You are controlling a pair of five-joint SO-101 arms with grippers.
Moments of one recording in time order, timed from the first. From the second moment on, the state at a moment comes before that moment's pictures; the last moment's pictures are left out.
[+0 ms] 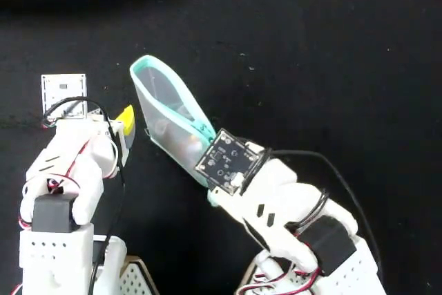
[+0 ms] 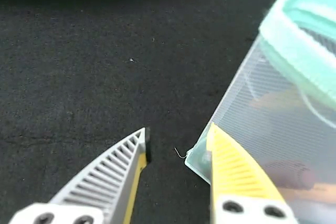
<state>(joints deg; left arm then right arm) -3.1 -71.5 53.1 59.4 2.8 -36.3 -75.6 49.2 70.5 22.6</state>
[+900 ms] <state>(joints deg) -12.1 -71.7 49.0 74.3 -6.0 -47.8 -53.7 29.8 68.3 26.7</state>
